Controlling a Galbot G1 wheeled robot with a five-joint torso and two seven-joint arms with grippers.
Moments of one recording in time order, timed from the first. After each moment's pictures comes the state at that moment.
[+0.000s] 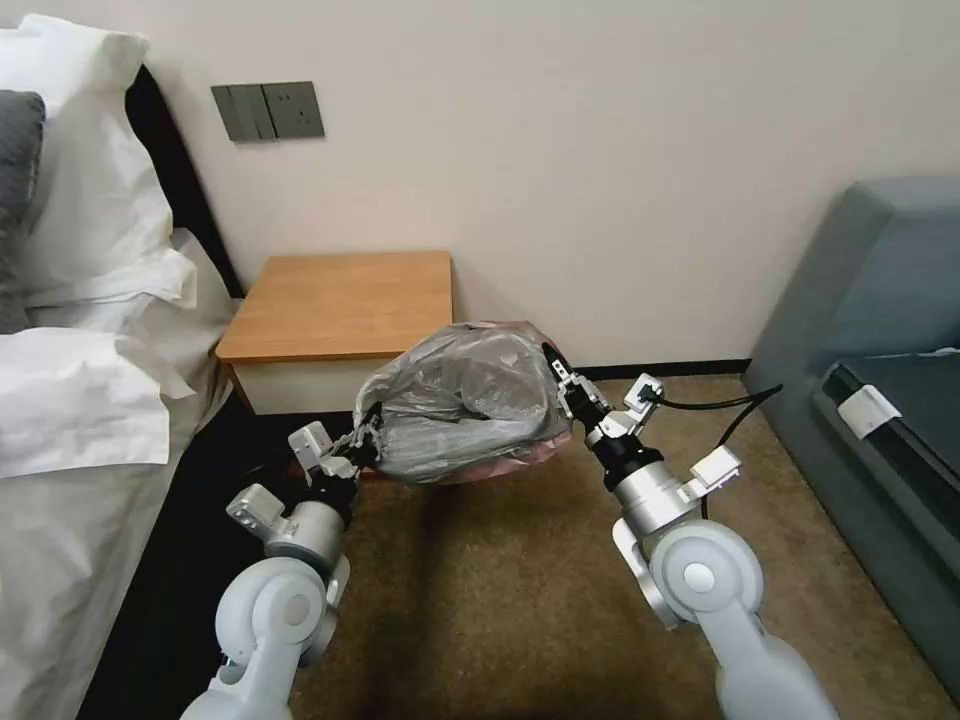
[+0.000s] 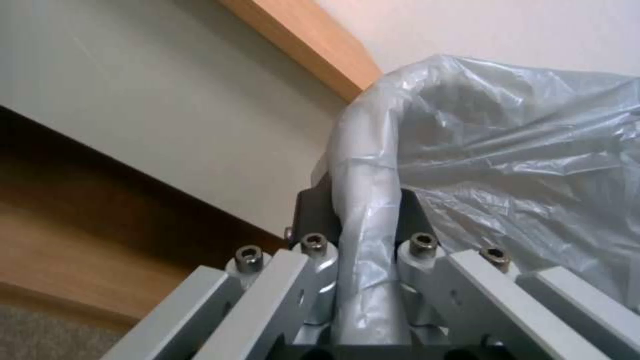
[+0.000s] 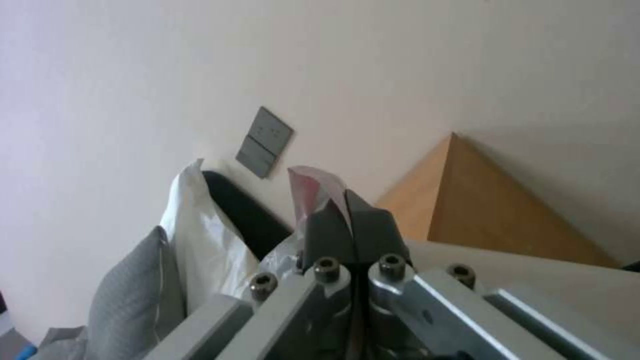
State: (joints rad) left arm 1.39 -1.41 -0.50 -2.10 -0.87 0.26 -0.15; right arm -1.24 1.30 0.29 2.10 1.13 -0.13 -0.01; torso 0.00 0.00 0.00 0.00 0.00
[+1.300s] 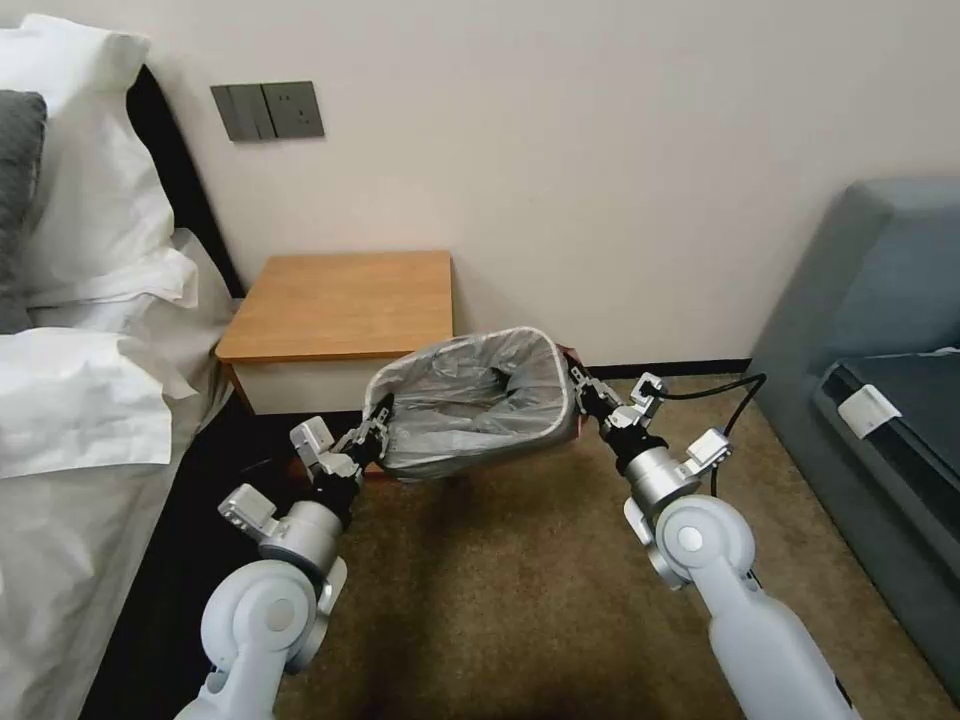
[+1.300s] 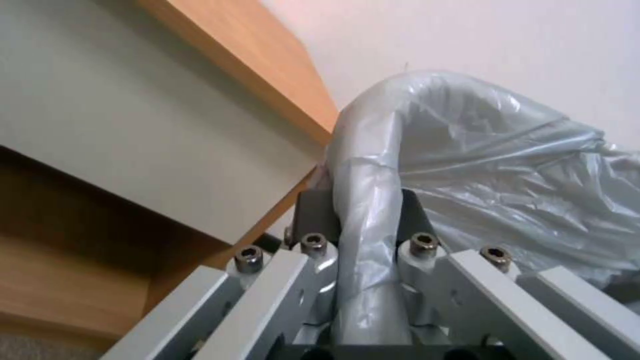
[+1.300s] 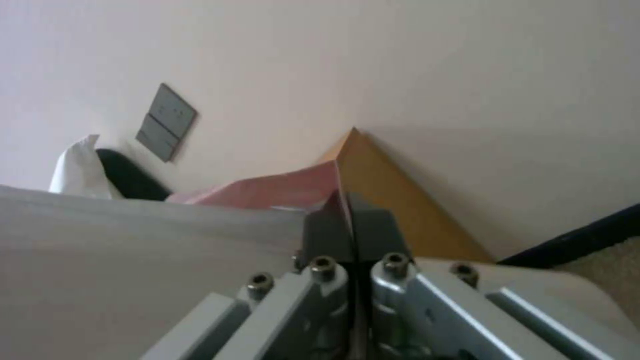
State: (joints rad) left arm 1.41 -1.40 -0.53 -2.15 -0.98 0.30 -0.07; right arm -1.15 1.25 0.32 1.90 1.07 -0.15 -0.02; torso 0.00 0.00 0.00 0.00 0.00
